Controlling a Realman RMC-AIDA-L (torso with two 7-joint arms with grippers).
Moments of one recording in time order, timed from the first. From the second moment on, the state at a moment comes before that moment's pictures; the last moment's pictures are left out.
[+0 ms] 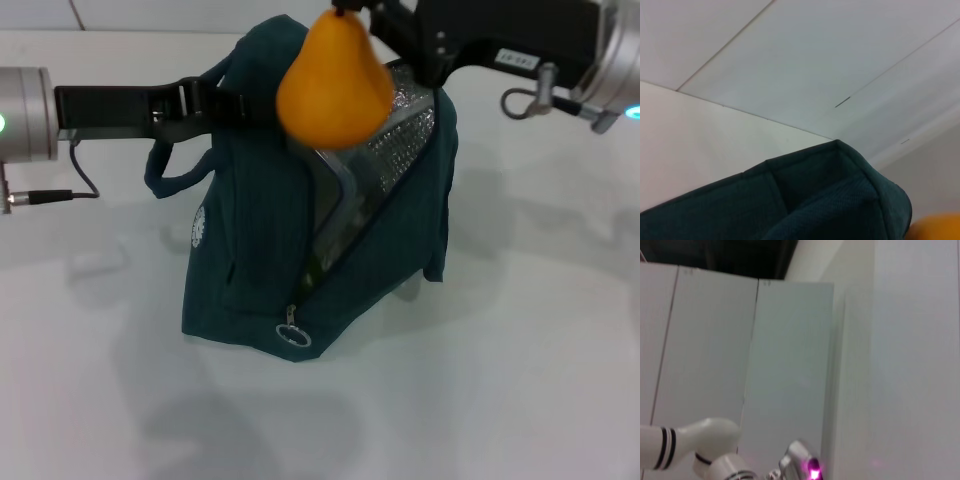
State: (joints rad) left arm -0.52 -2.07 0.76 1.02 1.94 1.63 -2.44; right arm 0.68 2.03 -1.40 -0.75 -1.03 -1.37 1.12
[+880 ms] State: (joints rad) left arm -0.51 -2.07 0.75 1.02 1.92 1.62 -2.42; right arm 0.66 2.03 -1.51 -0.63 -0.96 -1.36 1.13
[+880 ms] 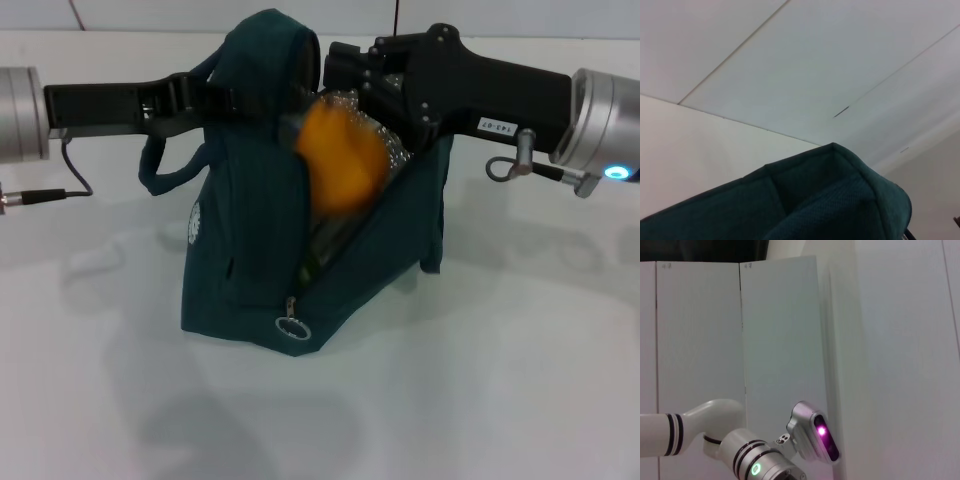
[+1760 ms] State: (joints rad) left arm -0.50 -2.07 0.75 0.99 1.92 1.62 -2.37; right arm 0.48 1.97 -1.29 -0.52 -0.98 -1.35 1.13
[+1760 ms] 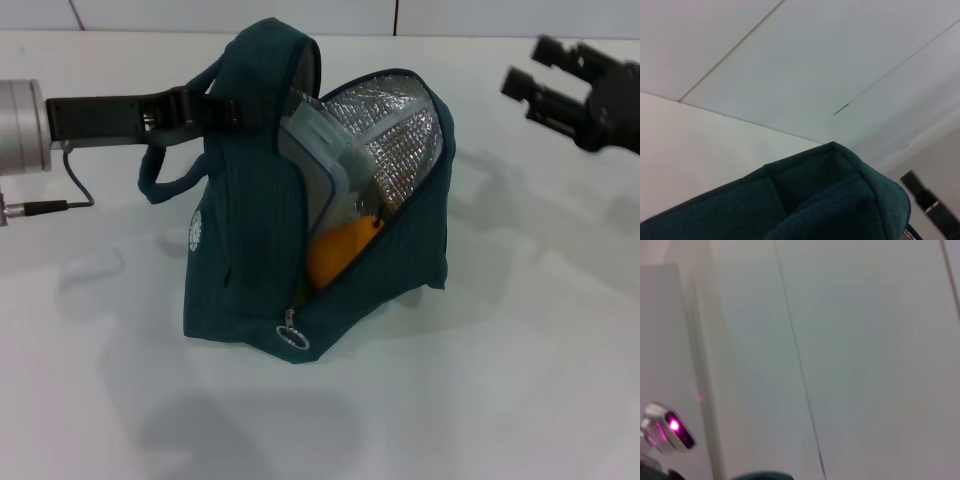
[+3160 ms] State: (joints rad) left arm -0.50 -2.08 0.75 0.97 1.90 1.62 -2.35; right arm 0.55 2.03 -1.38 -0.45 -1.12 -1.17 1.03
